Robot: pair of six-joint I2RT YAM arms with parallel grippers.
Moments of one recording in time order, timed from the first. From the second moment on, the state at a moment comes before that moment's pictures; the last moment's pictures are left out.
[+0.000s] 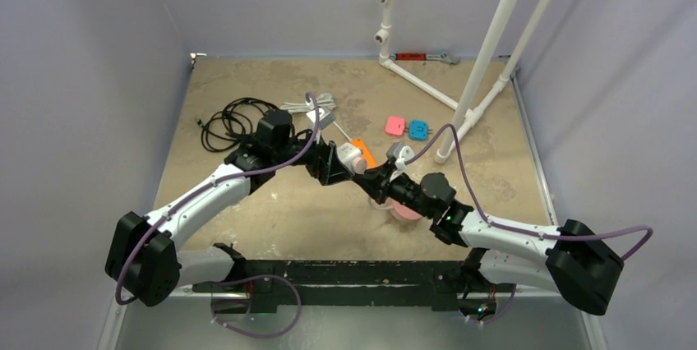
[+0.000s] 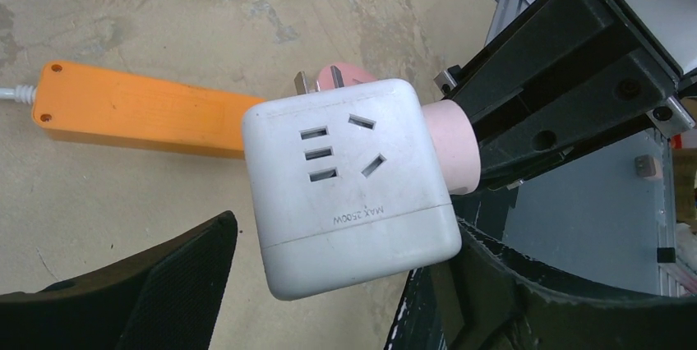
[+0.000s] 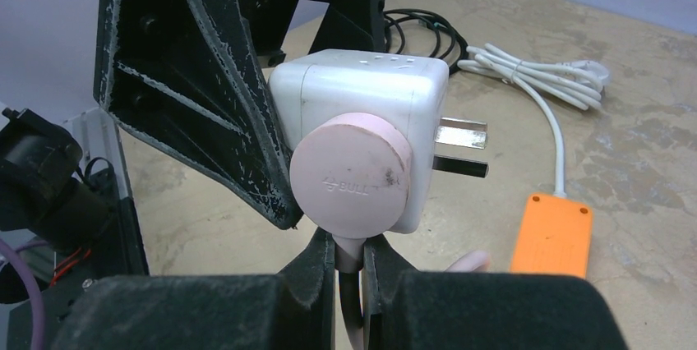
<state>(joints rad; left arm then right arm) -0.54 1.22 0.83 -0.07 0.70 -0.23 0.89 1.08 0.35 0.75 -0.08 0.19</state>
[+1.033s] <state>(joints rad) -0.53 1.17 0.81 -0.10 0.50 -0.17 0.90 1.29 0.52 0.67 0.01 0.24</state>
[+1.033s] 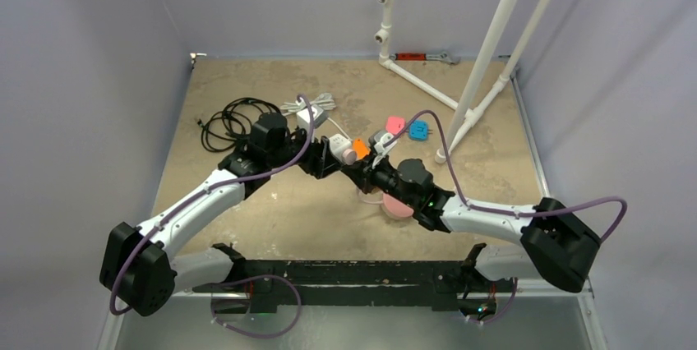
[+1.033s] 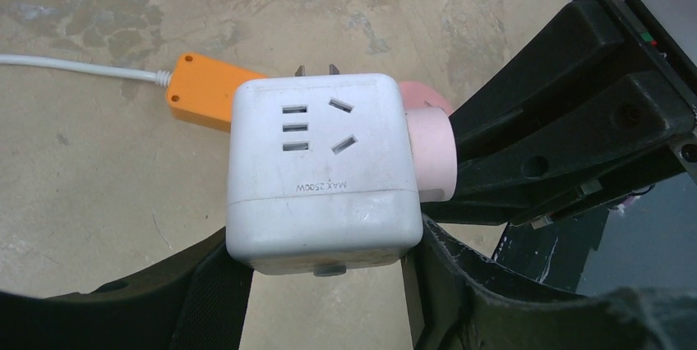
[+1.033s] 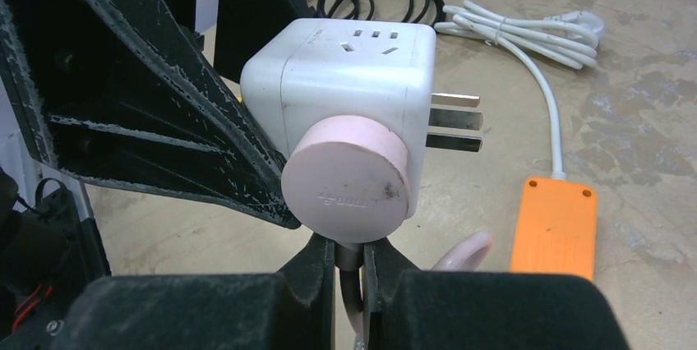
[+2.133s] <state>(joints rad) -0.55 1.16 0.82 -0.12 0.47 -0.20 0.90 1.25 0.47 0.72 0.02 0.22</state>
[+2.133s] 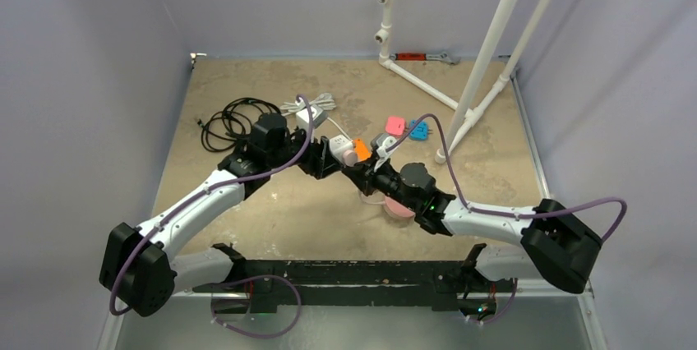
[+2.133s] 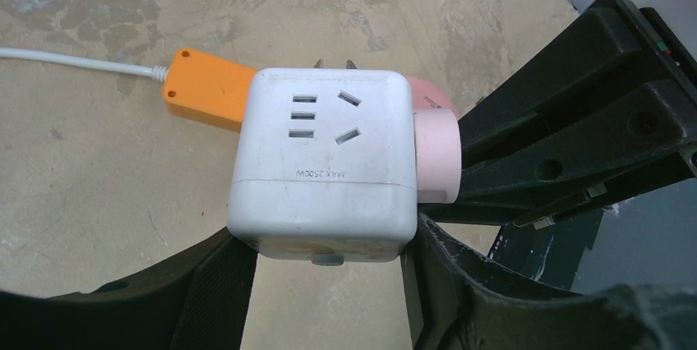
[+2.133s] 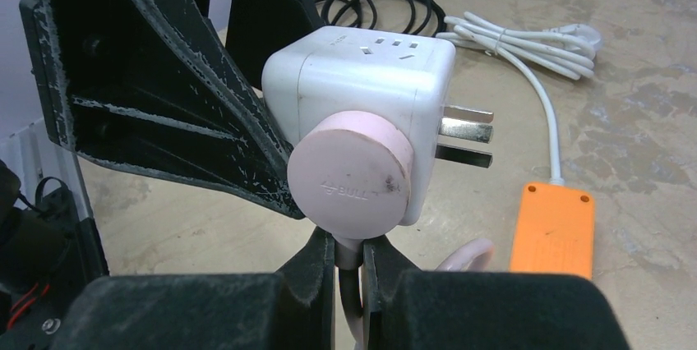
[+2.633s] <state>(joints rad) -0.49 1.16 0.75 0.03 0.54 -0.23 0.91 1.37 0.53 0.76 0.12 0.24</state>
